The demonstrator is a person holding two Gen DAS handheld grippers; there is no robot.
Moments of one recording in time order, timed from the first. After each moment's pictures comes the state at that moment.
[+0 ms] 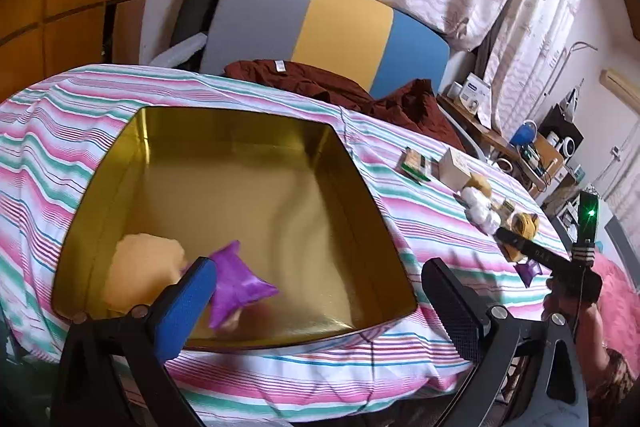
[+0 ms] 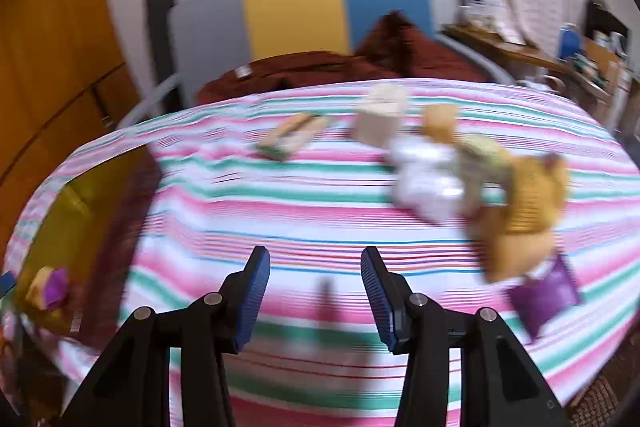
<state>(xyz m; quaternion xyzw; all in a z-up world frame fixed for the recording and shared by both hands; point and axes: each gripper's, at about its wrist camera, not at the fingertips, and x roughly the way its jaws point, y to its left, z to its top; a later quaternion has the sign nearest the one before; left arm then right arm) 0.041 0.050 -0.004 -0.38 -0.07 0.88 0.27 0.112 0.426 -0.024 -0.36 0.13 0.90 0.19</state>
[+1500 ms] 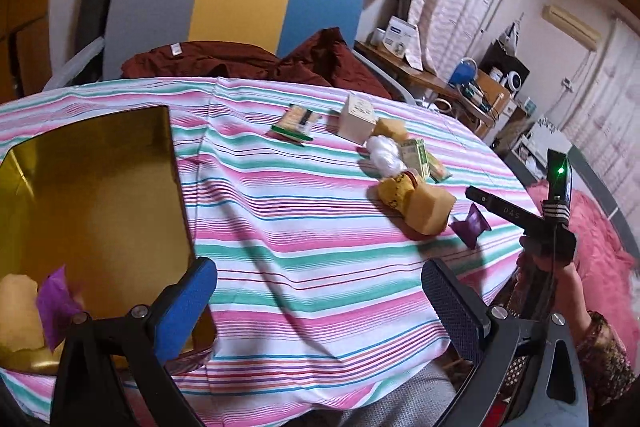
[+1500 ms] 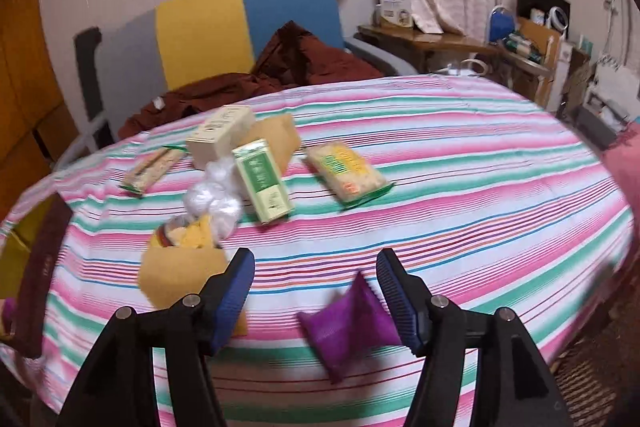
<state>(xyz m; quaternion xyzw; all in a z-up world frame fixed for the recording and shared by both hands) 0.071 0.193 0.005 -0.40 0.00 0.83 0.39 0.168 0.525 -0.027 -0.34 0.17 0.90 0.23</state>
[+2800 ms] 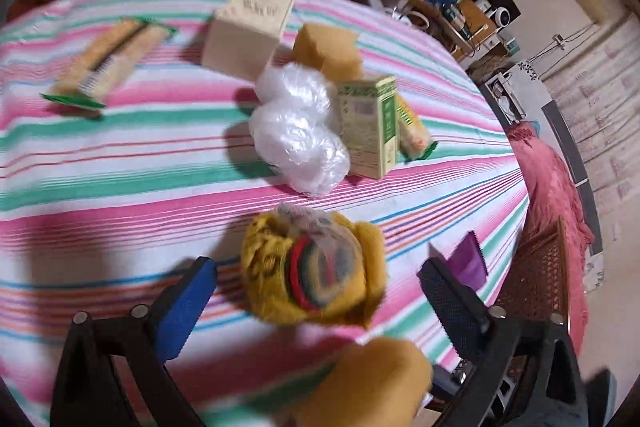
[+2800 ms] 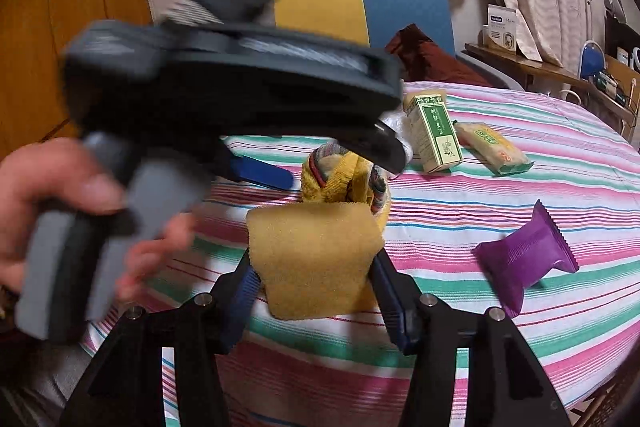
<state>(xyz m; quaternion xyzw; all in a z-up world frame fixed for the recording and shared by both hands) -0.003 0.422 -0.069 -0.56 0.03 0.70 0.45 0.172 0.428 -0.064 -0.32 0.10 0.94 0.08</state>
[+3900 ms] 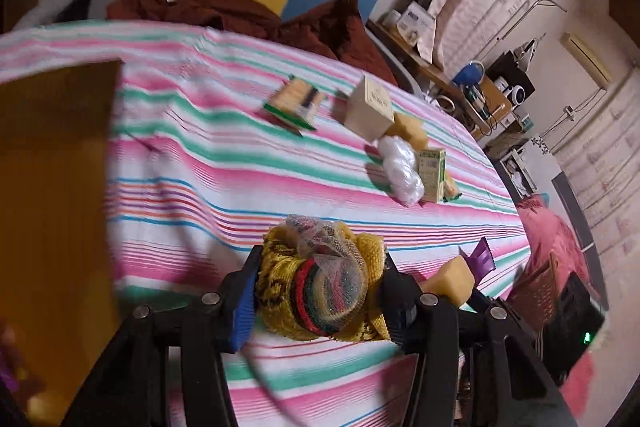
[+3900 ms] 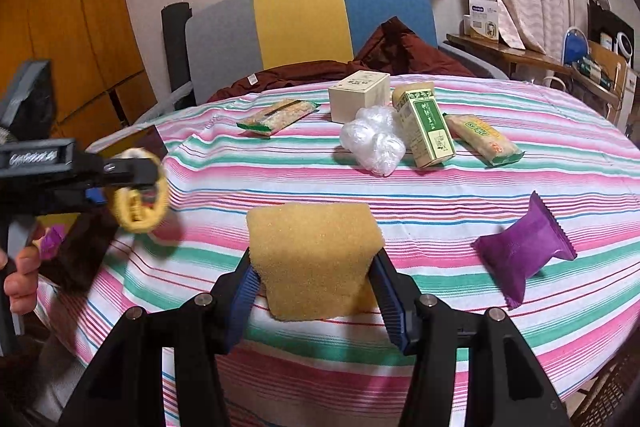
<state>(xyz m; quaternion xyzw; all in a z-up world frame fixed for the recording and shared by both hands) -0.006 0.226 -0.029 -0.47 -0.06 0.79 0.39 0.162 0.423 -0.060 -0.33 0.14 0.93 0.11</state>
